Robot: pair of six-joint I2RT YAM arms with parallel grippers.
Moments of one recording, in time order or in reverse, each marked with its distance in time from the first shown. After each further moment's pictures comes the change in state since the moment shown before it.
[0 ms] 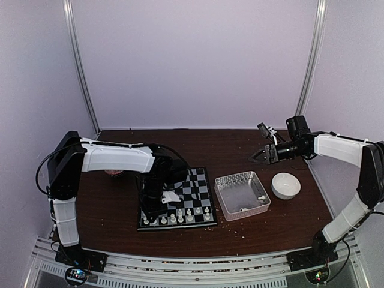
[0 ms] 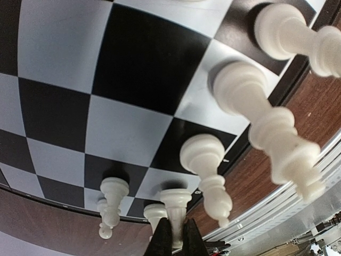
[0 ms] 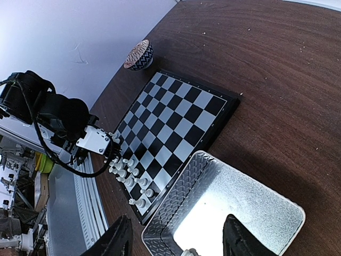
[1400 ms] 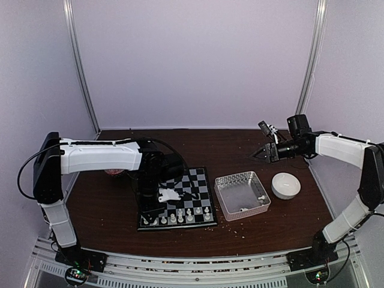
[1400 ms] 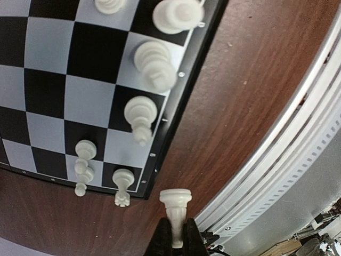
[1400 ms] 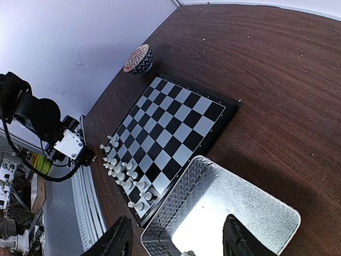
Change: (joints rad) left arm -0.044 -0.147 -0.020 -0.032 0.073 0.026; right arm 0.000 -0.018 0.000 0.015 0.010 0.007
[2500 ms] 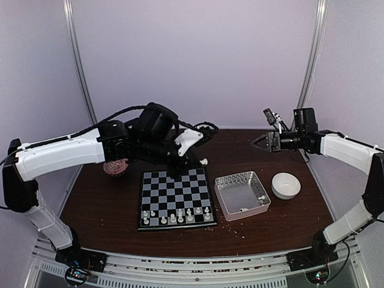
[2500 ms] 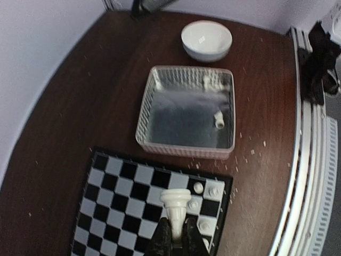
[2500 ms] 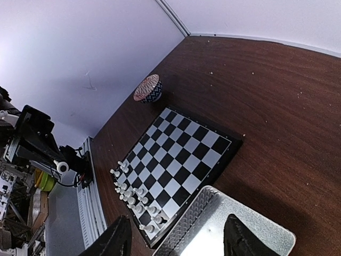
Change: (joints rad) left arm -0.041 -0.254 0.024 0.815 -0.066 0.041; right arm 0.000 -0.076 -0.005 0.187 -0.020 0.182
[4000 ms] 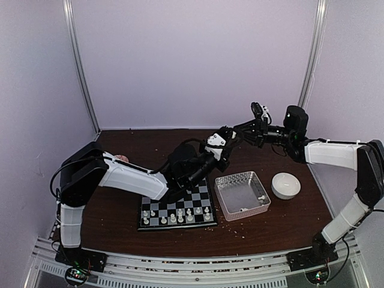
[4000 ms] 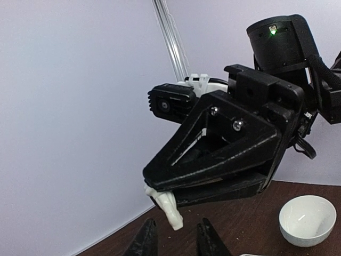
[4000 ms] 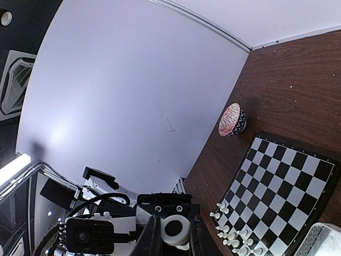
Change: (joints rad) left arm -0.067 0.500 -0.148 1.561 -0.352 0.145; right arm 0.149 0.113 -0.079 0.796 -0.055 0.952
